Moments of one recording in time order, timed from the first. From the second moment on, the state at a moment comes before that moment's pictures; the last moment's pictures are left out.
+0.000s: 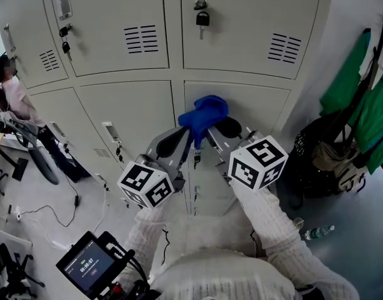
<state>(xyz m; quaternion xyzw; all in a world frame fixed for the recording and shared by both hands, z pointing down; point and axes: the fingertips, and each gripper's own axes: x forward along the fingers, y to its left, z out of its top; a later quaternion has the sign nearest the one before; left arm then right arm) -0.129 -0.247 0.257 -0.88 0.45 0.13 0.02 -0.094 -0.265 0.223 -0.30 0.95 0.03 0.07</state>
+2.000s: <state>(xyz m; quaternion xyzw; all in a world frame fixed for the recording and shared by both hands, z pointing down) -0.140 -0.264 0.376 -0.87 0.48 0.06 -0.12 -0.095 -0.301 0.334 -0.36 0.93 -0.04 -0.01</state>
